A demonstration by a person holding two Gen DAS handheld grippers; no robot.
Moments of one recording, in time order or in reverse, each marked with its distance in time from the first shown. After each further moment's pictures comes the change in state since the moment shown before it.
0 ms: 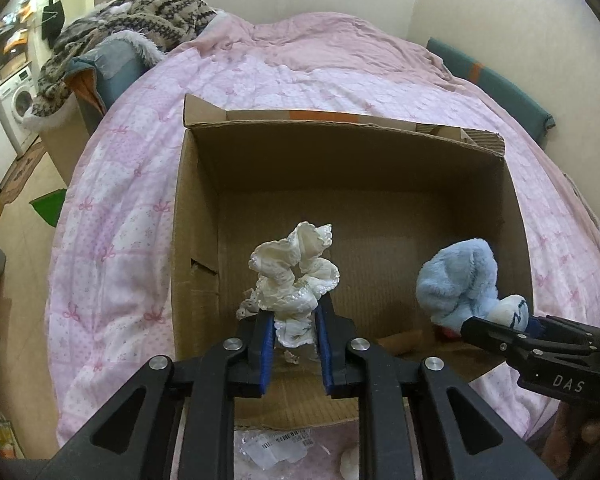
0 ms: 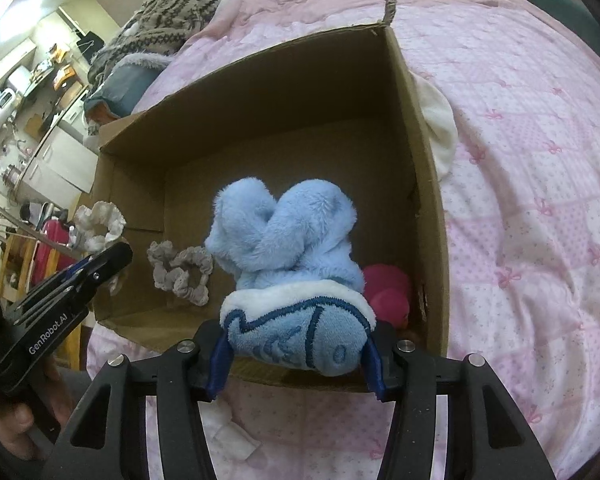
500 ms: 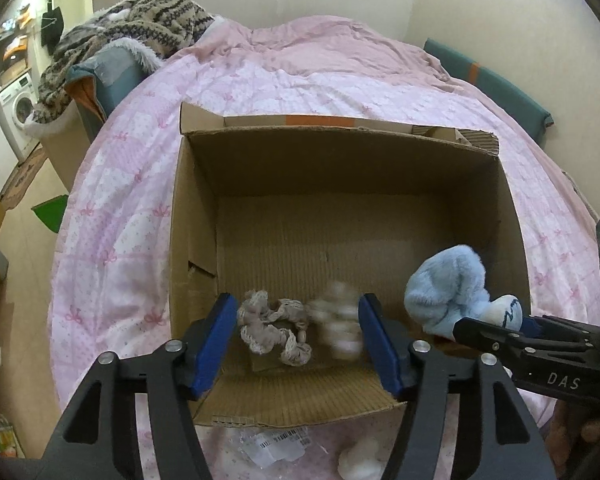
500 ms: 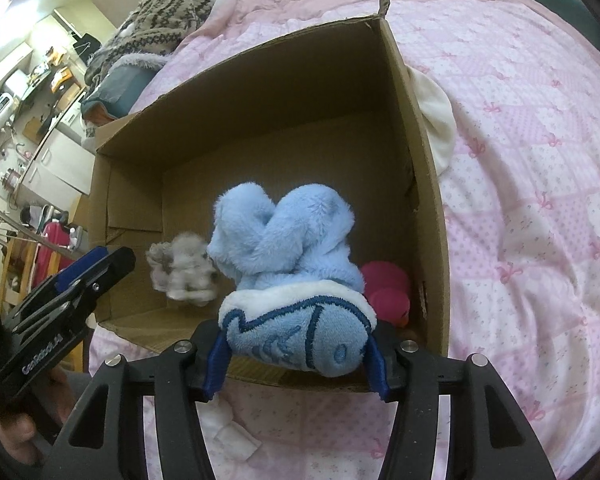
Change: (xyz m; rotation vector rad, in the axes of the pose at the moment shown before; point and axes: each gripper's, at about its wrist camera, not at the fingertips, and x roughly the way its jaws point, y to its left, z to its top) left arm -0.006 -0.007 -0.002 0.024 -0.024 0.016; right arm 0.003 -0.001 0.002 0.015 0.011 0.012
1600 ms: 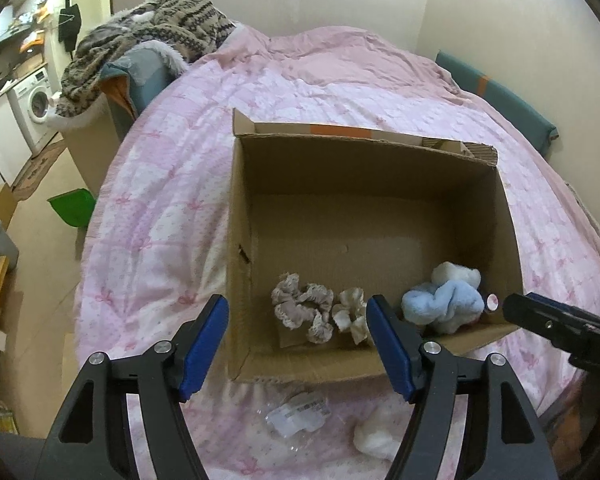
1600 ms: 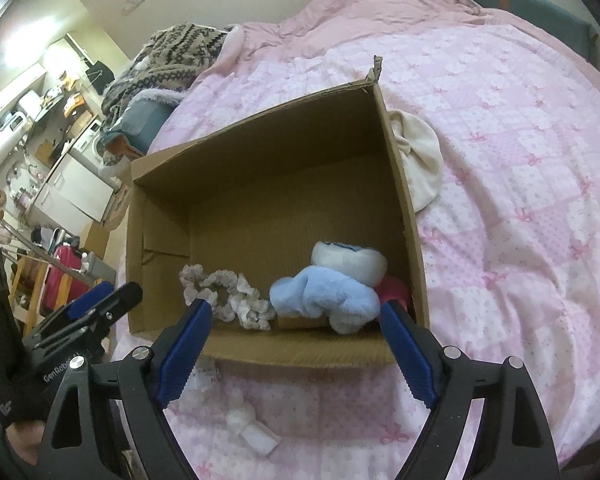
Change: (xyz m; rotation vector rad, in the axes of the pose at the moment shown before) left arm -0.039 0.022 -0.019 -0.043 -0.022 0.028; right arm -0.044 0.011 -0.013 -0.002 -0.141 0.020
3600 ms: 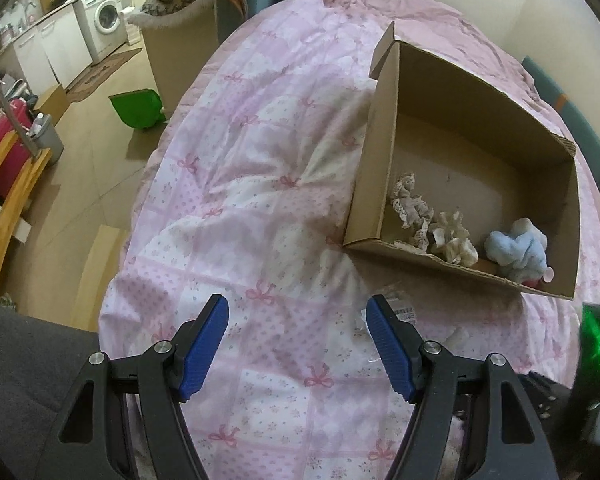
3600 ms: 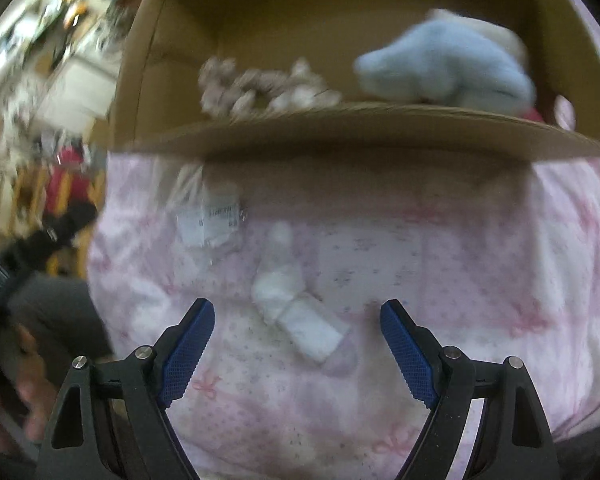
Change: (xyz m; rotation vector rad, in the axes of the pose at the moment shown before) left arm -0.007 0.070 -0.072 -0.264 0.193 0.142; right arm 0.092 0.058 -0.102 -0.141 0.430 0.003
